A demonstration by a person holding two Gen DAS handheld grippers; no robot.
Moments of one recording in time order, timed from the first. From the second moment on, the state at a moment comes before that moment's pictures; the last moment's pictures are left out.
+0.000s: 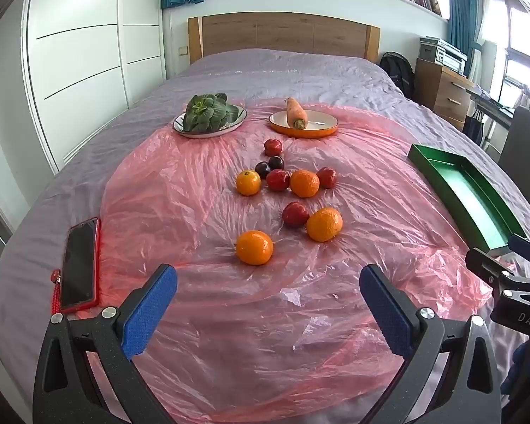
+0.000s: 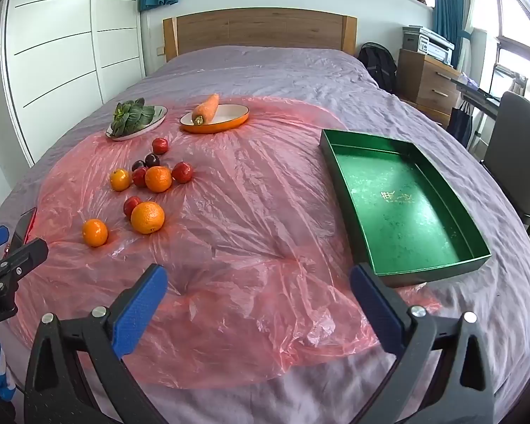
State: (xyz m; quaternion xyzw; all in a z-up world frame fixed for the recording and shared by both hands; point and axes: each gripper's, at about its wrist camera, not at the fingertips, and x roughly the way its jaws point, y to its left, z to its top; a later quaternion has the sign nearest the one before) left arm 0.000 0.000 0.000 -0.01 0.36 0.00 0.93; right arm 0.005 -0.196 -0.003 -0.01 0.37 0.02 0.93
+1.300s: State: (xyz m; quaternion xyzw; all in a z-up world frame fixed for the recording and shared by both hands) left arm 0.015 -0.008 -0.018 0.00 0.39 -0.01 0.92; right arm 0.013 -0.191 -0.014 -0.02 0.37 0.03 0.93
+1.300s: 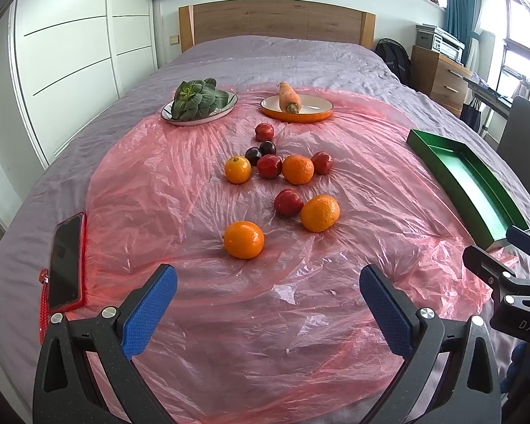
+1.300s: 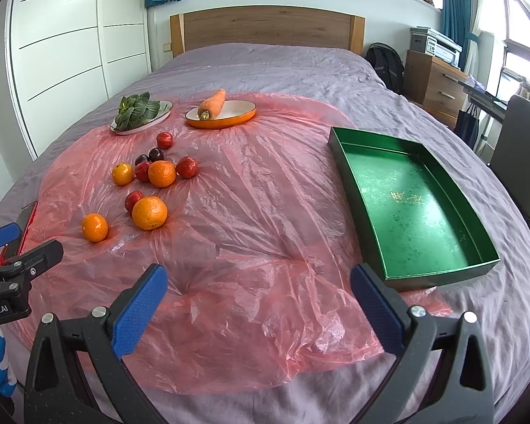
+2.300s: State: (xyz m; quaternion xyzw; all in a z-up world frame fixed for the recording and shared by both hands) left arm 0.020 -0.009 -0.021 -0.01 0.39 -0.02 0.92; right arm 0.014 -0.192 -0.017 -0.03 0.37 0.04 0.93
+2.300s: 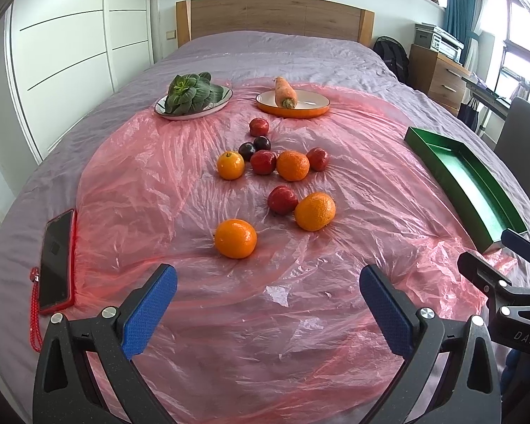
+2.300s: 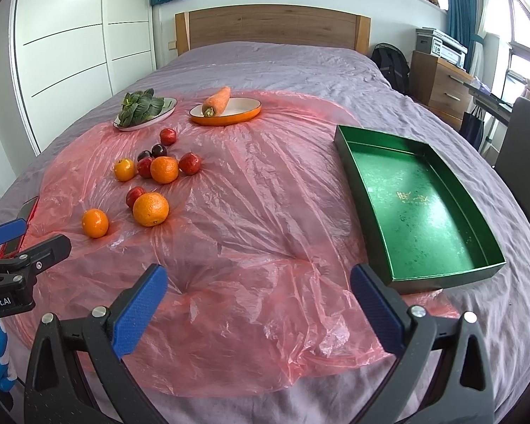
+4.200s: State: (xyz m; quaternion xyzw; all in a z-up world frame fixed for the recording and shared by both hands) left arm 0.102 0.029 -0.071 -0.04 0.46 -0.07 0.89; right arm 0.140 -0.100 -0.057 -0.06 0.45 0.28 0.84
